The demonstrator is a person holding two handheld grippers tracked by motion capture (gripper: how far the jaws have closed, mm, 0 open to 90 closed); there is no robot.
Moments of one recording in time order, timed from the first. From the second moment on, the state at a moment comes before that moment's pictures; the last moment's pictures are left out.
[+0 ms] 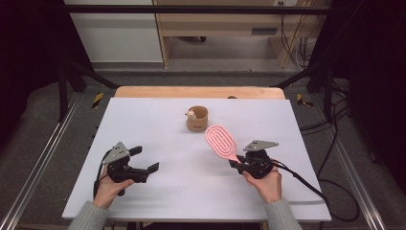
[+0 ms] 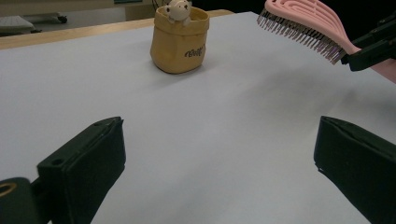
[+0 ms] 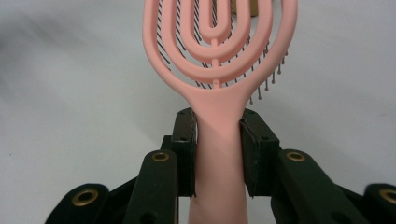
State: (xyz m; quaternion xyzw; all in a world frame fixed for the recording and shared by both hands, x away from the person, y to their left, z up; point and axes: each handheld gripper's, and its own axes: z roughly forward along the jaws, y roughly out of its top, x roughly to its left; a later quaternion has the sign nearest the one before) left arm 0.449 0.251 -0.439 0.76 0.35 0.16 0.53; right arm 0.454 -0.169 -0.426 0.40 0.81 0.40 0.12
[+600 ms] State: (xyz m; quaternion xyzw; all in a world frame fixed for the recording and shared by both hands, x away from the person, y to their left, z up) left arm 0.448 0.232 -0.434 0.75 0.35 0.14 0.54; right arm 0.452 -0.167 -0.422 0.39 0.81 0.42 0.13
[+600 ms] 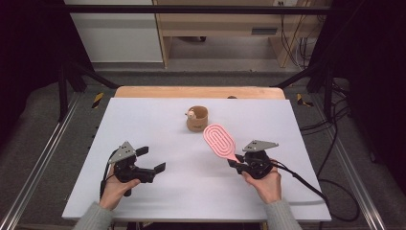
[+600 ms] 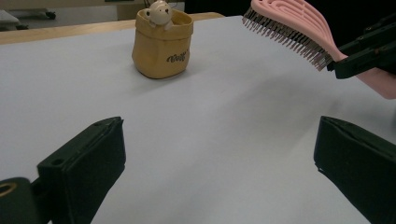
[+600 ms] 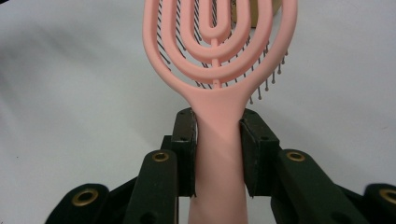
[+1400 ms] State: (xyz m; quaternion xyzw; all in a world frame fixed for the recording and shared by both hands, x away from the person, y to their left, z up) left arm 0.455 0.207 -0.418 0.74 0.35 0.12 0.56; right arm 0.449 -0.163 -0.418 0.36 0.81 0.44 0.14
